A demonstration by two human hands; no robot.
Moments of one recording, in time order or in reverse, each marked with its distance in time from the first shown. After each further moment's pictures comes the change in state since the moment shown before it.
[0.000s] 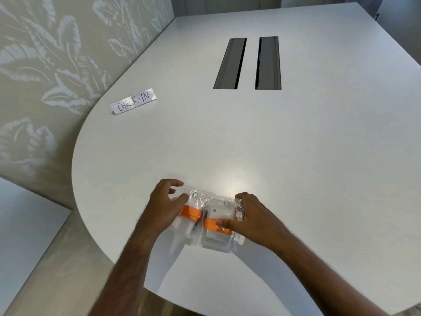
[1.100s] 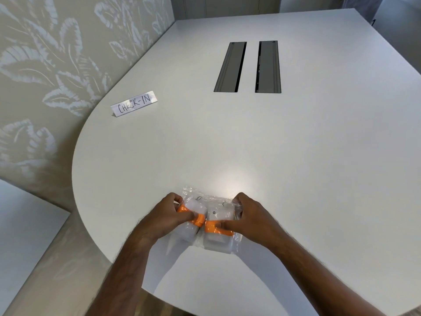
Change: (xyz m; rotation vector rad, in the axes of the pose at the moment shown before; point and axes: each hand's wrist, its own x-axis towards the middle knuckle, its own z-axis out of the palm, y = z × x) left_hand 0.000 -0.010 -0.002 0.063 -0.275 -0.240; right_hand 0.005 -0.015 -0.001 0.056 -0.021 0.005
